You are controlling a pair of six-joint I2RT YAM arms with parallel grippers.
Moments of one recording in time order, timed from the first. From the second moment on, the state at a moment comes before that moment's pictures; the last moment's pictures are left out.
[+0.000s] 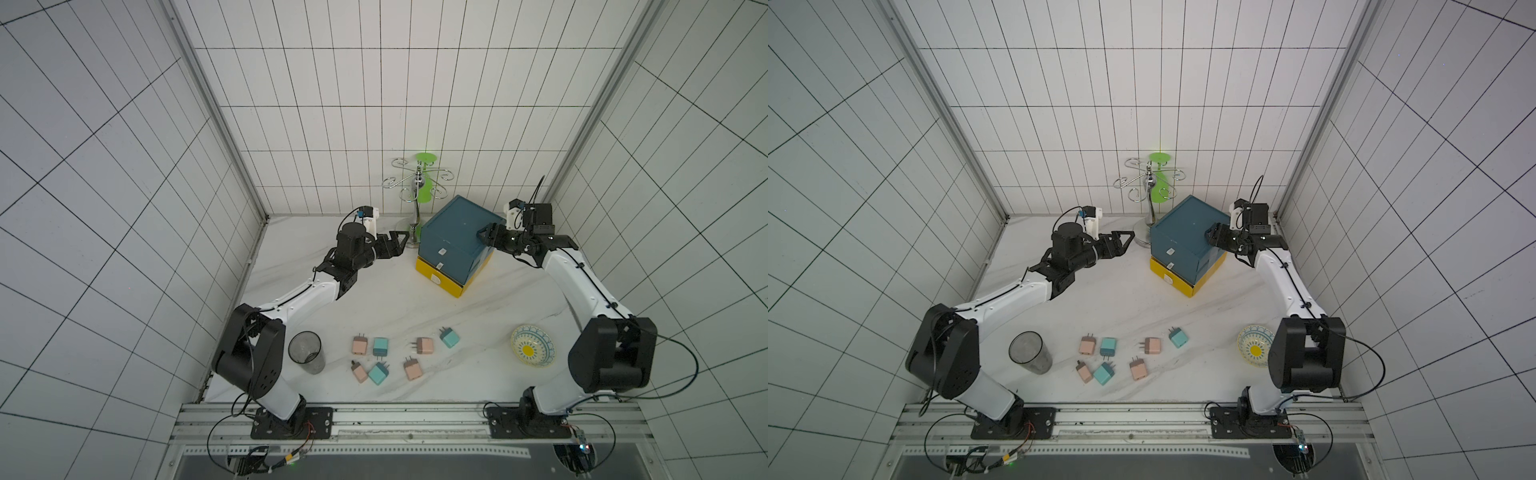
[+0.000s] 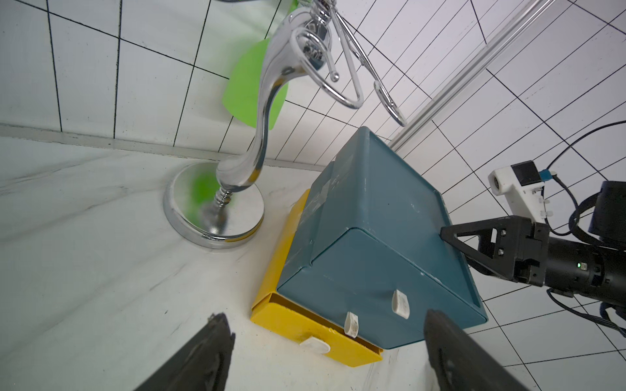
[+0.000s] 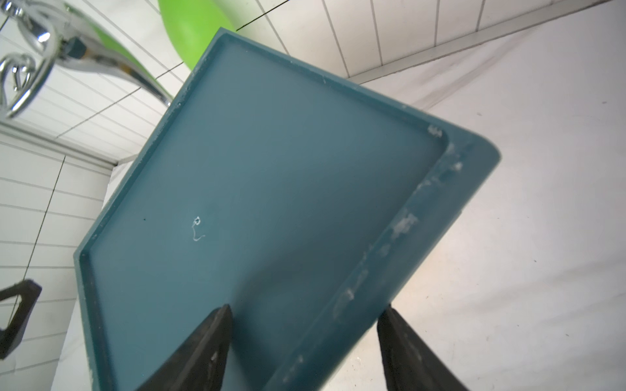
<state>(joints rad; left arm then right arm) -0.46 1.61 1.11 0.25 0.29 -0.59 0.15 1.58 1.37 -0.53 -0.34 0.28</state>
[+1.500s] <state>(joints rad) -0.44 1.20 0.88 0.10 0.28 -0.70 0.50 1.62 1.47 -0.64 -0.20 0.33</state>
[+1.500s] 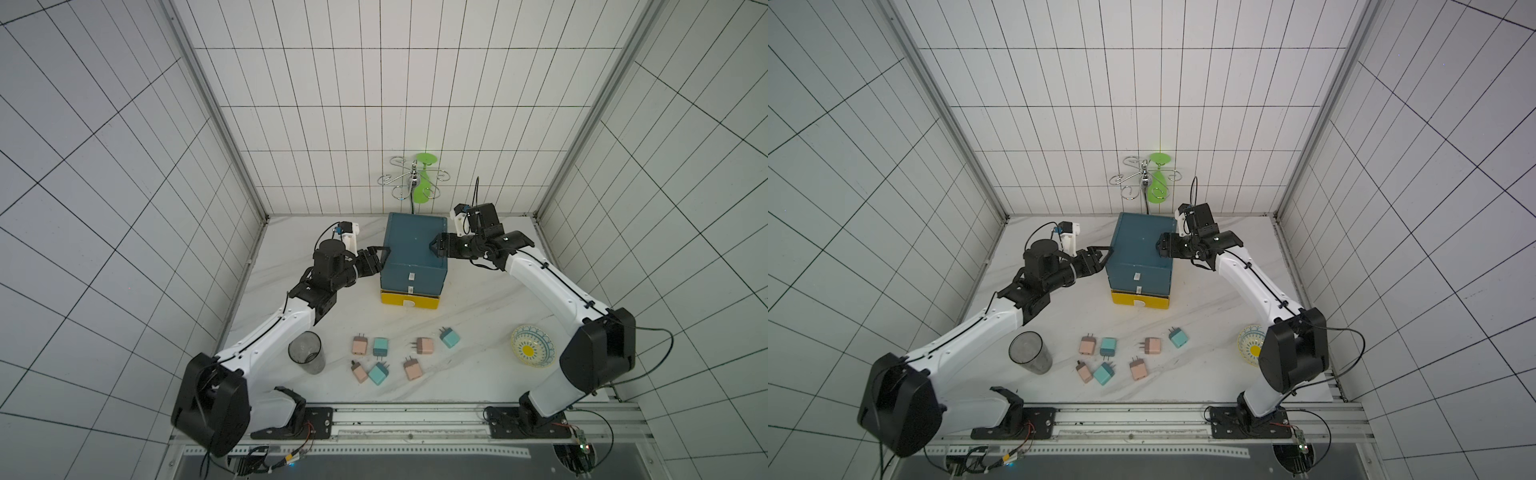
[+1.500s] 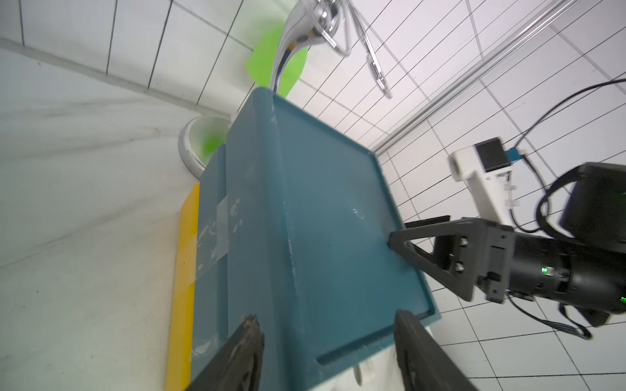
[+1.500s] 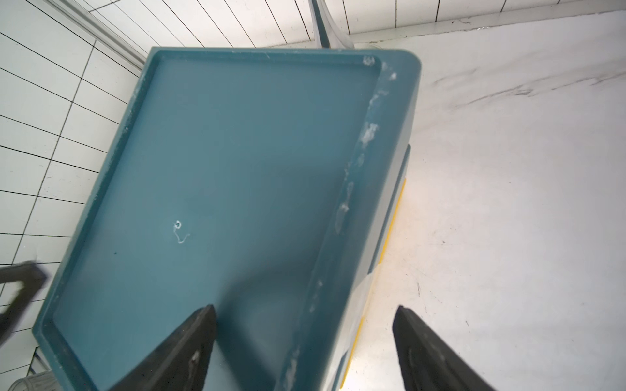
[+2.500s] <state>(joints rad) -0.71 1.29 0.49 0.62 0.09 -1.08 0.48 1.70 1.53 -0.63 -0.37 0.30</state>
